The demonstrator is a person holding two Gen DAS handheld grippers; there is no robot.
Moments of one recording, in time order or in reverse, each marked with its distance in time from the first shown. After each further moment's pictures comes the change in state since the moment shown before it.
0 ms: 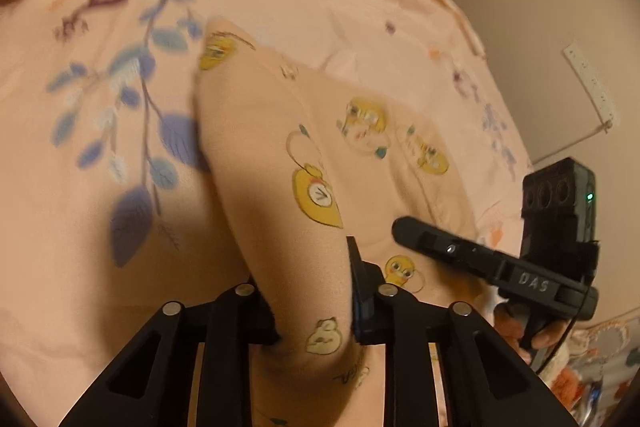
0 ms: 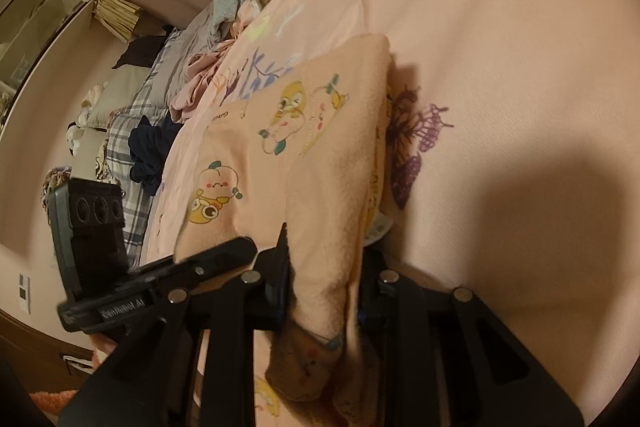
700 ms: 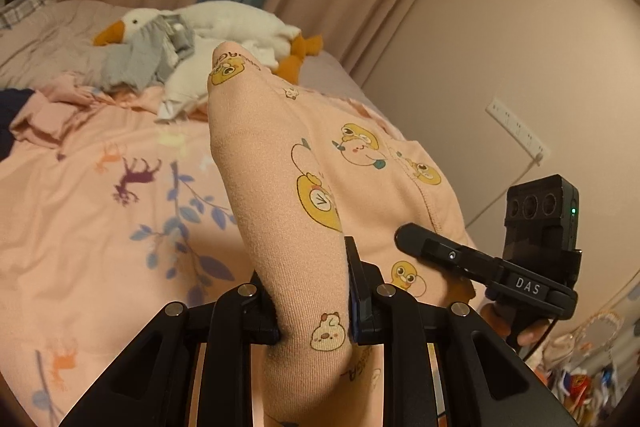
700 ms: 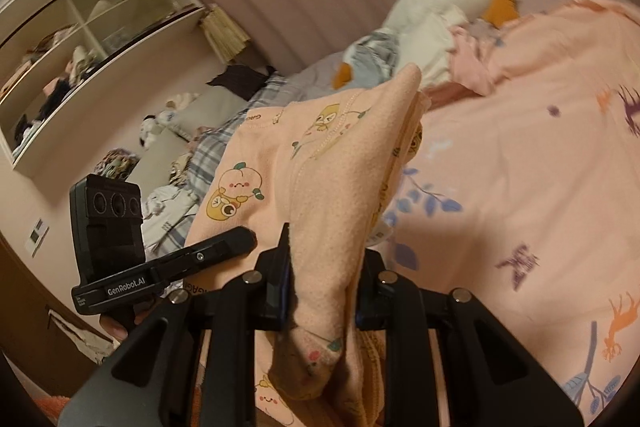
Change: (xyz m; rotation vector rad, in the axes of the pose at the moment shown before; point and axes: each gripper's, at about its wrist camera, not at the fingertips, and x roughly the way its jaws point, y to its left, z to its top) left arm -0.207 -0.043 0.012 0.108 -0.340 -0.091; right arm -0.119 0.182 0.018 -0.313 -0.237 0.155
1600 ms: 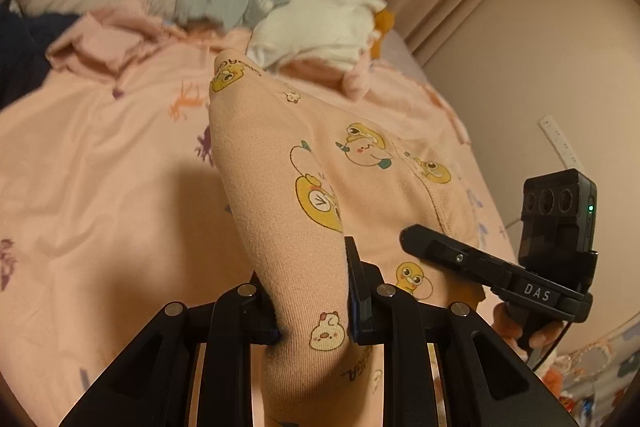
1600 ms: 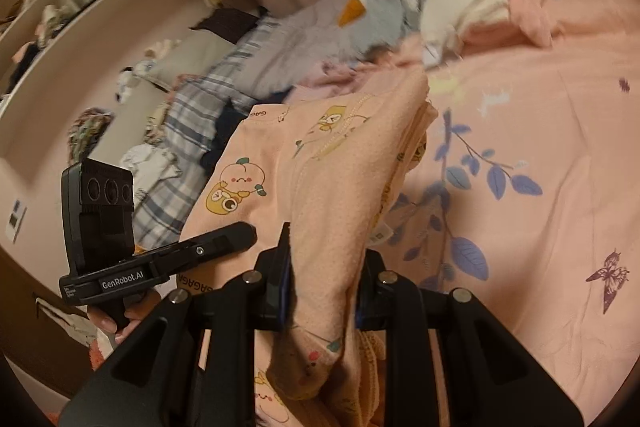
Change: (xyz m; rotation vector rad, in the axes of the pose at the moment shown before) left arm 0.046 0.149 -0.003 -0.161 0.139 0.081; right arm 0.160 -0.001 -0.014 0.028 0.219 -0.067
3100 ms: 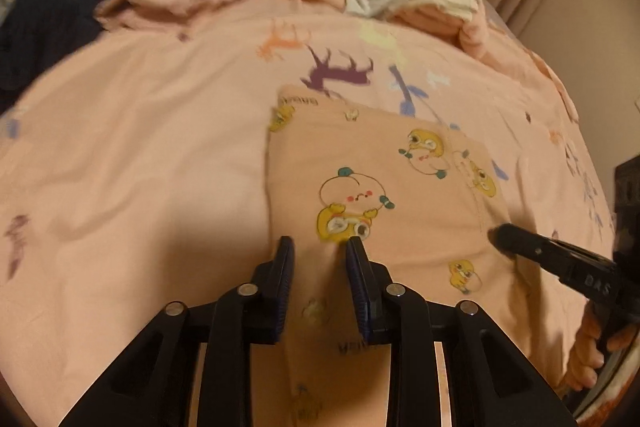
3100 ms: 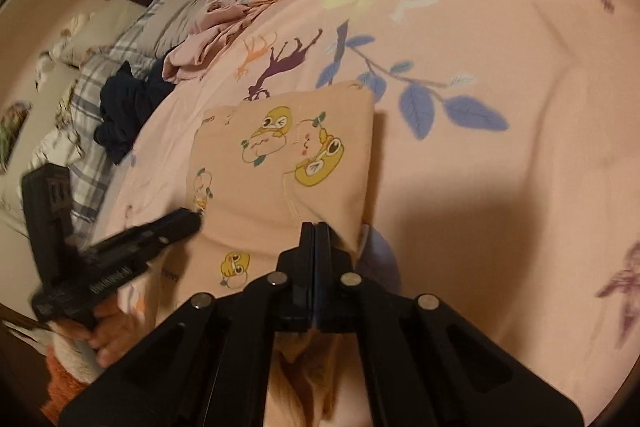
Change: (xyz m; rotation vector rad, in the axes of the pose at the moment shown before) left arm 0.046 0.052 -0.037 0.004 0.020 0.370; right arm 0.077 -0.078 -0.019 -0.001 0.122 -0.235
